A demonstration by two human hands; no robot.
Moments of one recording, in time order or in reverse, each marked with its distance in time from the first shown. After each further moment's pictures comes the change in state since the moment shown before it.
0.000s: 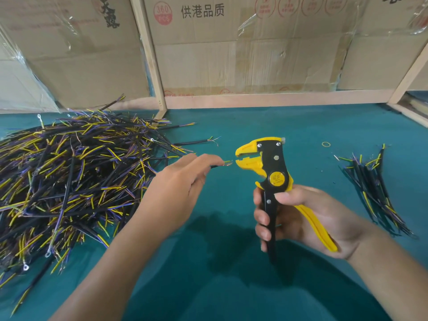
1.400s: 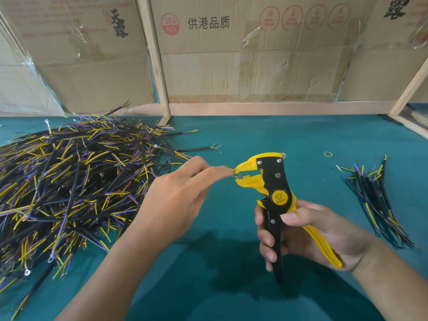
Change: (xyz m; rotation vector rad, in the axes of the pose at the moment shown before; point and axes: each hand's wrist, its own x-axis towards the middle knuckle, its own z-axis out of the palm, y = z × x) left_hand -0.002 0.006 -0.011 0.122 0.051 0.203; right_hand 0.001 0.004 -0.009 -0.019 -0.144 0.026
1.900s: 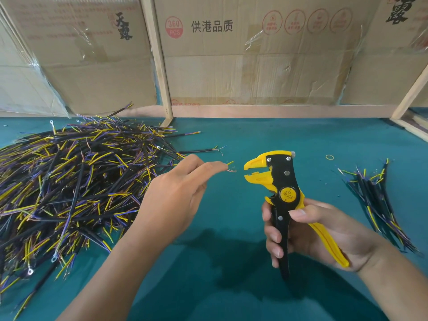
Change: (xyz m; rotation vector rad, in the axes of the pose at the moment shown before) left_hand 0.000 -0.004 0.001 0.031 0.070 -0.079; right_hand -0.004 -0.006 -0.003 0.003 0.022 -0.026
